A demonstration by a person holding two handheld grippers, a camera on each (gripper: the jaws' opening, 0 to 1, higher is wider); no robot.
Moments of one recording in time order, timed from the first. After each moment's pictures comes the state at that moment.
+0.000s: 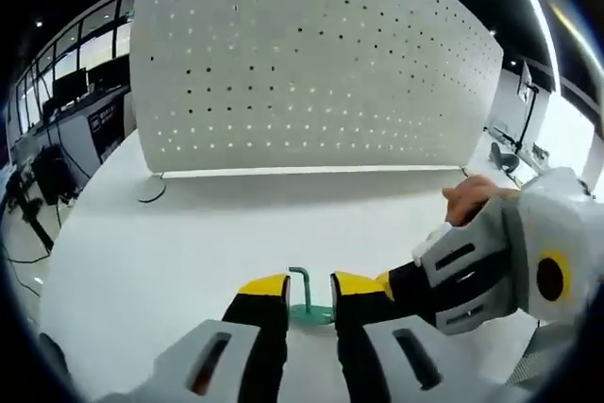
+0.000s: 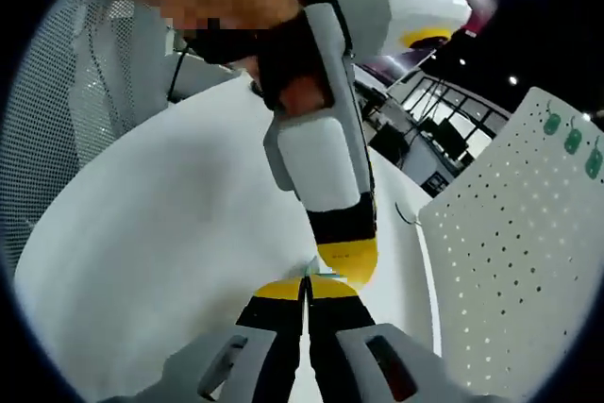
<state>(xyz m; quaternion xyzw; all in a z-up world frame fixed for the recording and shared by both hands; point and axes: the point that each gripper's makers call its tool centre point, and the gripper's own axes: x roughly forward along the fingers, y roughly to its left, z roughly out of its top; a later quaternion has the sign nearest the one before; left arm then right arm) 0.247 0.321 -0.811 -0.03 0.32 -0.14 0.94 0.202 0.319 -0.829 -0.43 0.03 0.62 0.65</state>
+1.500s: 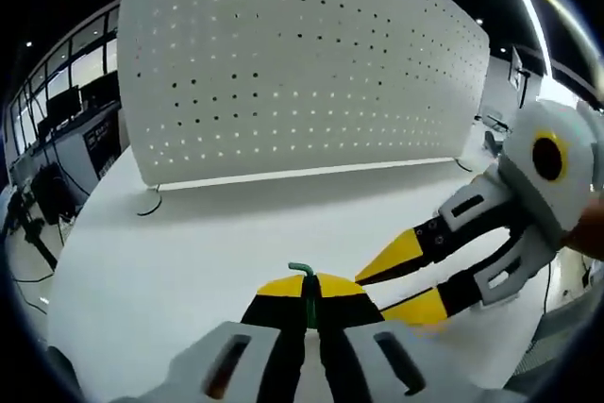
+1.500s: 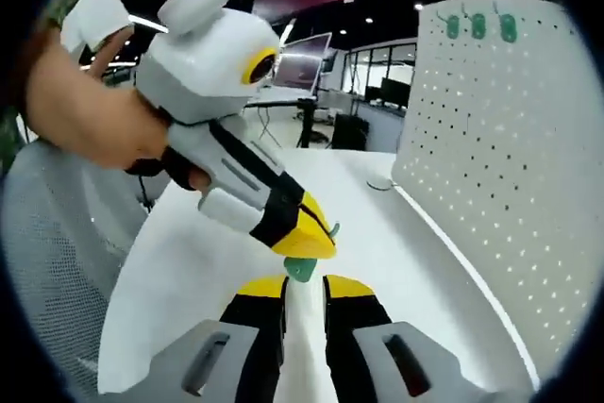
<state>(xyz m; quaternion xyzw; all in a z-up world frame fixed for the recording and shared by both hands) 0.238 0.313 -0.792 0.00 0.29 -0.16 0.94 0.210 0.291 -0.788 -0.13 0.18 0.59 0.78</state>
